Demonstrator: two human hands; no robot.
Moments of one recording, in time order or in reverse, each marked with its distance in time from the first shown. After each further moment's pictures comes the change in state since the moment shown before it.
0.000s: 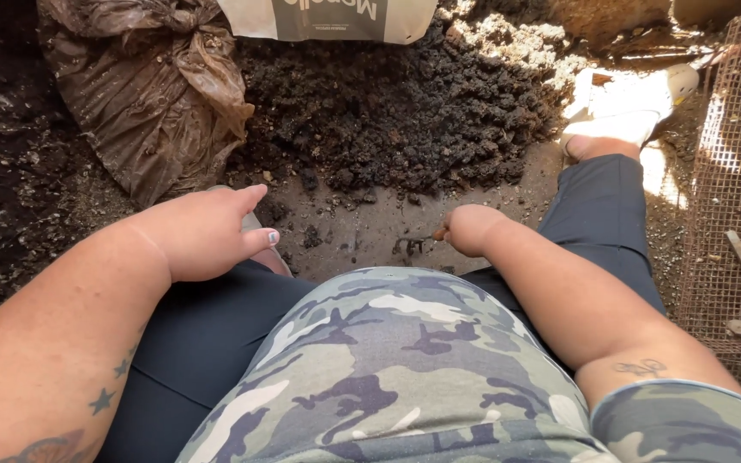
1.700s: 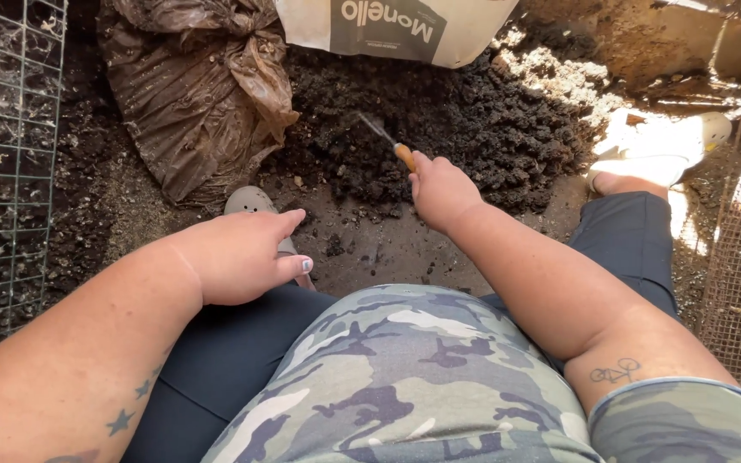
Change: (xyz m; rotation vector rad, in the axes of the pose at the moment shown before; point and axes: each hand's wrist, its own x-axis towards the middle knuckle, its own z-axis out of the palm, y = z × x) left_hand -0.013 -0.024 -0.001 -0.054 -0.085 0.085; right_hand -0.037 -0.142 -0.154 0.146 0.381 -0.017
